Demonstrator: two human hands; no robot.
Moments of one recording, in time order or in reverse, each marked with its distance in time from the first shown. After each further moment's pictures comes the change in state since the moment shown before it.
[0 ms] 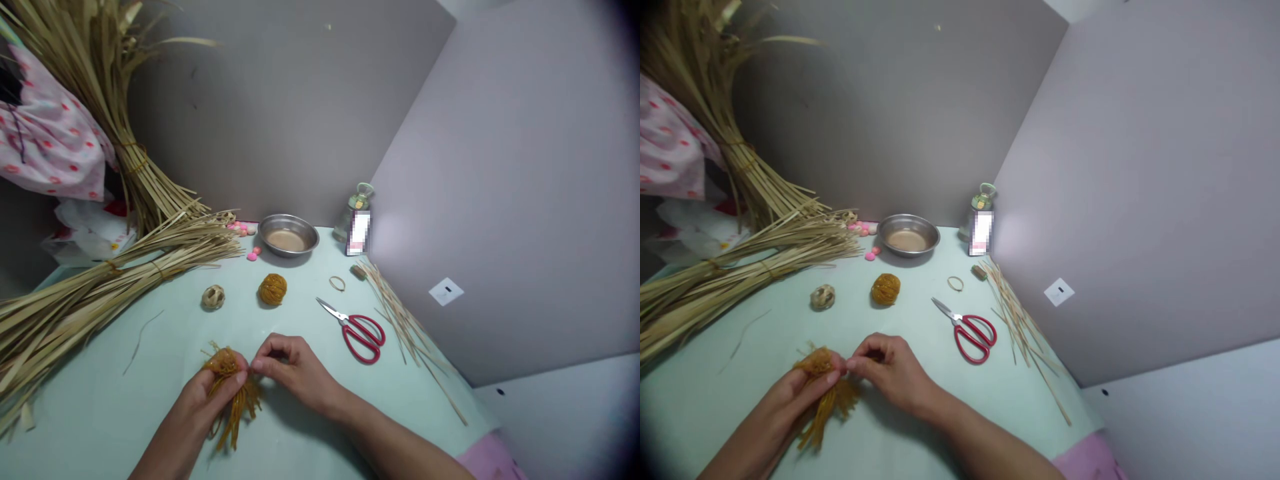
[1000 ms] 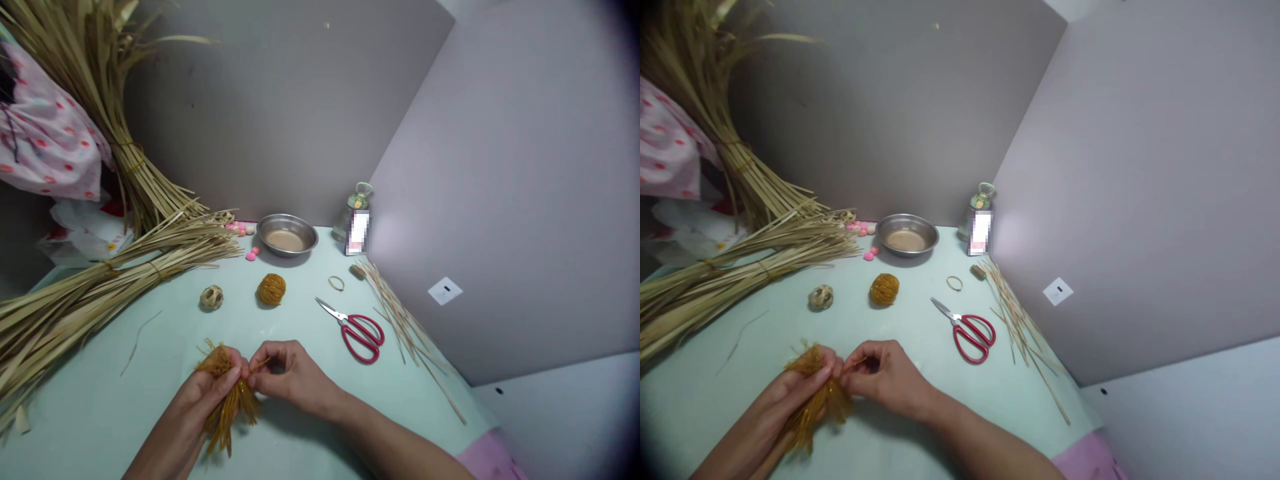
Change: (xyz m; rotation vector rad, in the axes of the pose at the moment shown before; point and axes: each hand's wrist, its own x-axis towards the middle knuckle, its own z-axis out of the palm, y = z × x) left_hand -0.005 0.007 0.001 -0.118 -0.029 -0.029; right_hand -0.004 0.000 0.004 0.121 -0.054 0.152
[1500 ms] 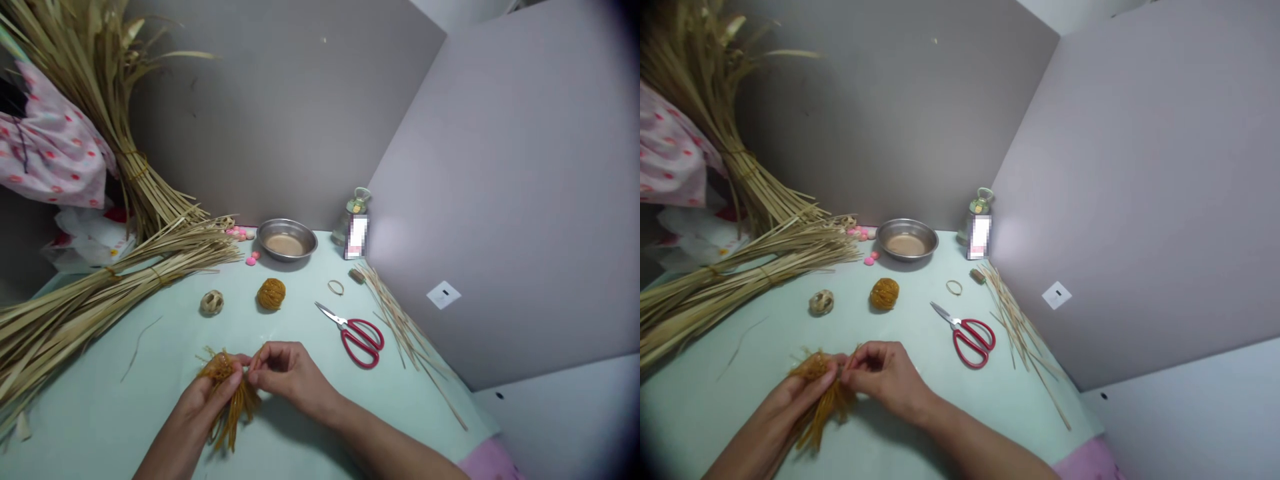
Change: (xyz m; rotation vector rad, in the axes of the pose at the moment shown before) left_hand 0.009 -0.012 -0.006 0.087 0.122 0.057; right_hand 0.005 0.005 0.002 0.141 0.034 -0.065
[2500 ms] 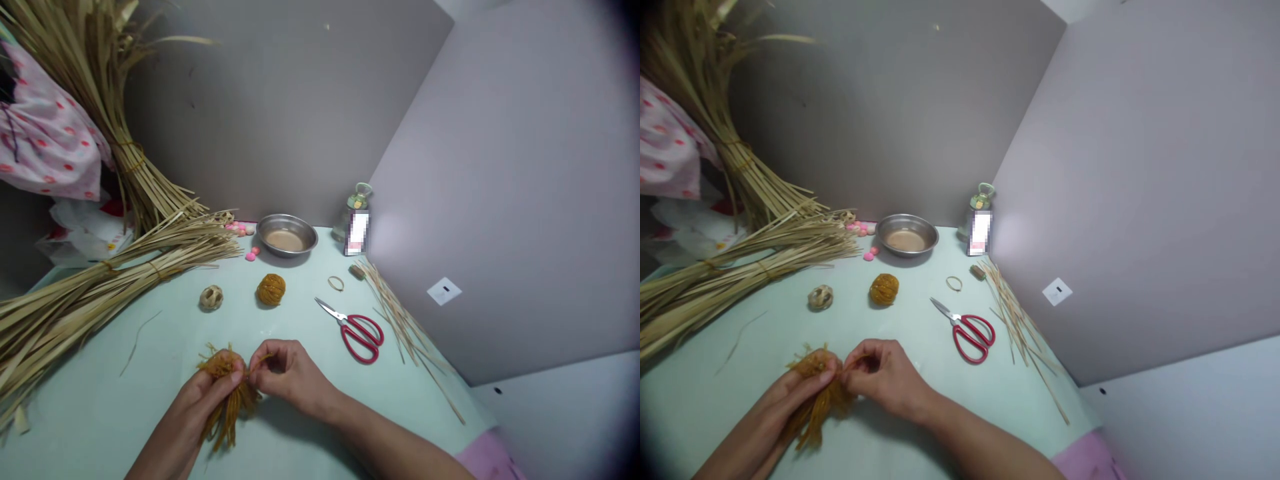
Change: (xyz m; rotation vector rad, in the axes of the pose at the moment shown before) left_hand -0.005 0.006 0.002 -0.075 -0.049 -0.074; right_hand -0.003 0.000 0.001 -0.067 -0.009 0.047
